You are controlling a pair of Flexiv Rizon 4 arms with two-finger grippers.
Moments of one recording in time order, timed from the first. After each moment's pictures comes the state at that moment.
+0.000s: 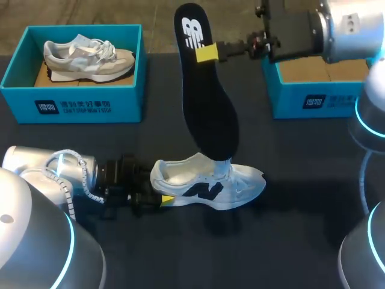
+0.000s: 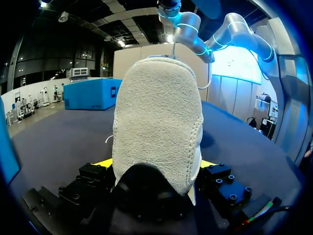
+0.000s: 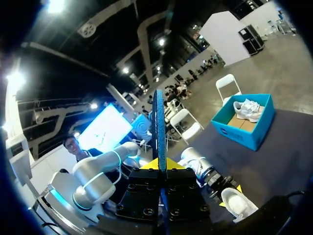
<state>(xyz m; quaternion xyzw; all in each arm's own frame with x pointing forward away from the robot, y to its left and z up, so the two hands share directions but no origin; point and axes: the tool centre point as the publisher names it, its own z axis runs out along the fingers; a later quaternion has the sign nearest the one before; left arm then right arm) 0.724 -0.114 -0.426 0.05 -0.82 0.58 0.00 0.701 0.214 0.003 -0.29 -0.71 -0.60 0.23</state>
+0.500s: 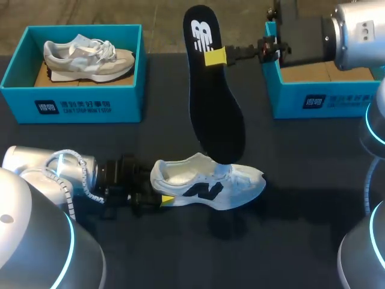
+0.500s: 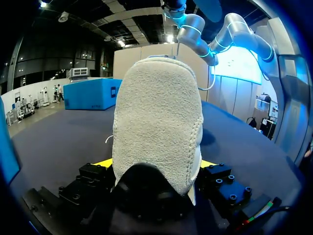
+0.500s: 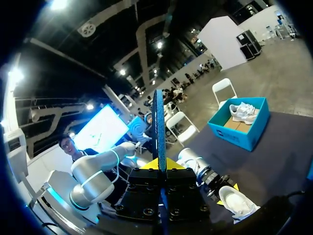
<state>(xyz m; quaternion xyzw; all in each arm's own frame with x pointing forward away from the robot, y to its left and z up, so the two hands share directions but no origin) 0.724 -0.114 -0.426 0.05 -0.82 0.58 0.00 0.691 0.203 0.005 -0.29 -0.71 -0.60 0.21</state>
